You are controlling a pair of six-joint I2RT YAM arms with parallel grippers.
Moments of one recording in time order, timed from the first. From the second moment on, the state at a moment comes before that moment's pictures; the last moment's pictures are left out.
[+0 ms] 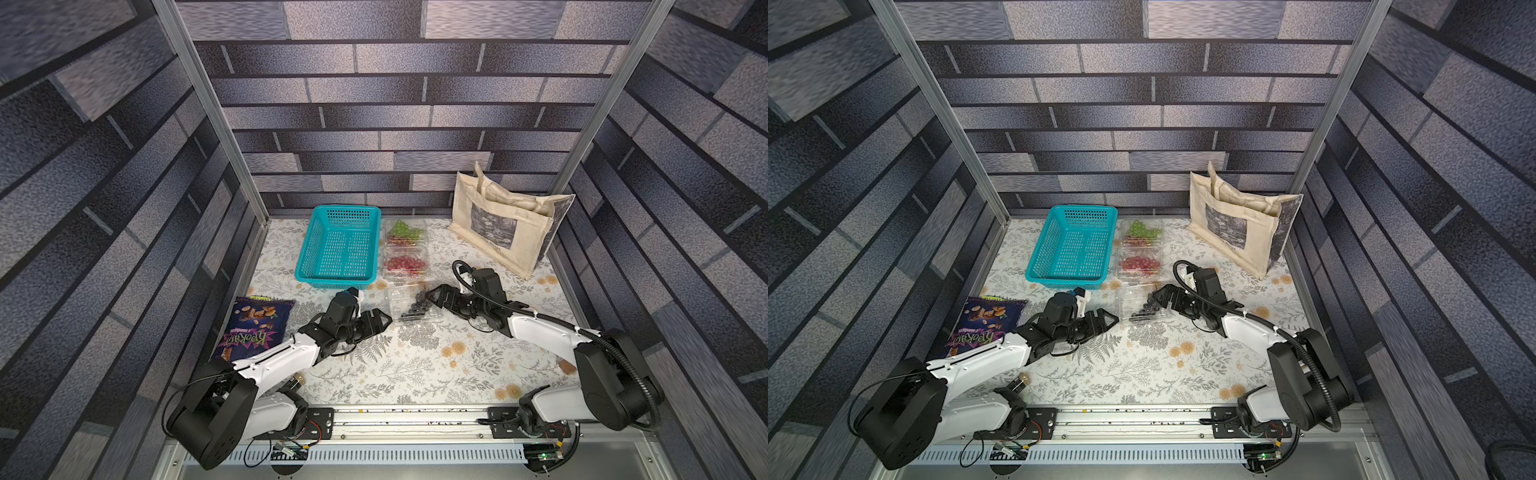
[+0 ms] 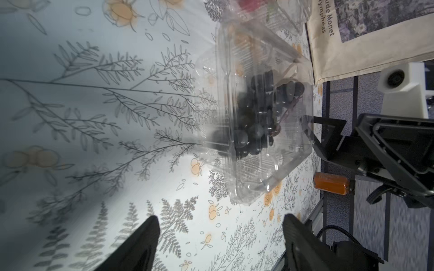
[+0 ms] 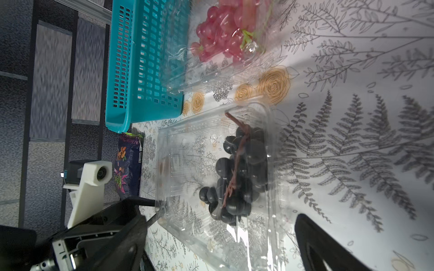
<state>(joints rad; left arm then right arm) -0.57 1.24 0.45 0.10 0.38 -0.89 0.44 1.42 0.65 0.07 -0.48 0.75</state>
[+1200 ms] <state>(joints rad) -0.63 1.34 0.41 0.36 0.33 -0.97 0.47 1.44 0.65 0.08 -0.47 0.76</state>
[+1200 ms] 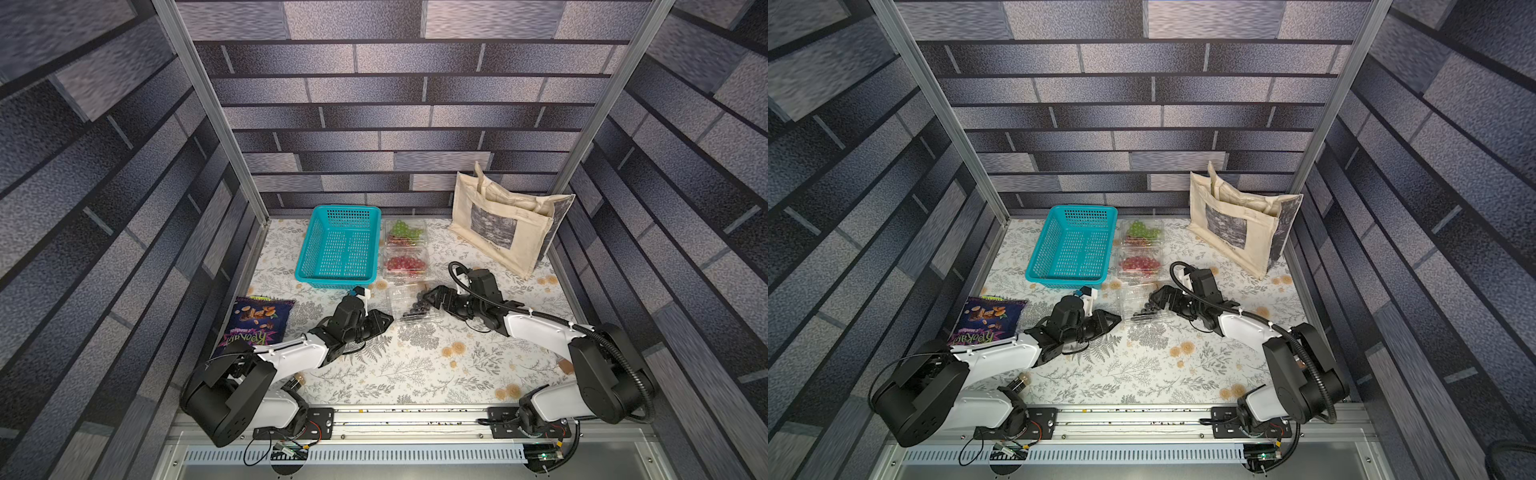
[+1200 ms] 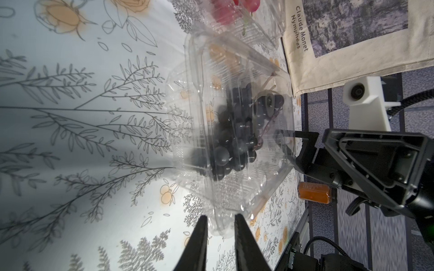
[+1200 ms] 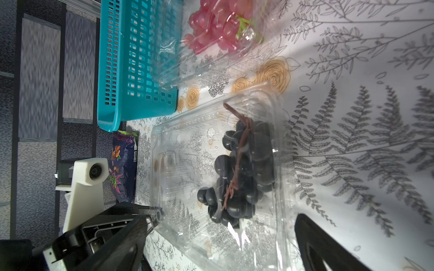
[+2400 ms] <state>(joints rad) -0.64 1.35 0.41 0.37 0.26 -0.98 0.55 1.46 0.62 0.11 -0.39 0.81</state>
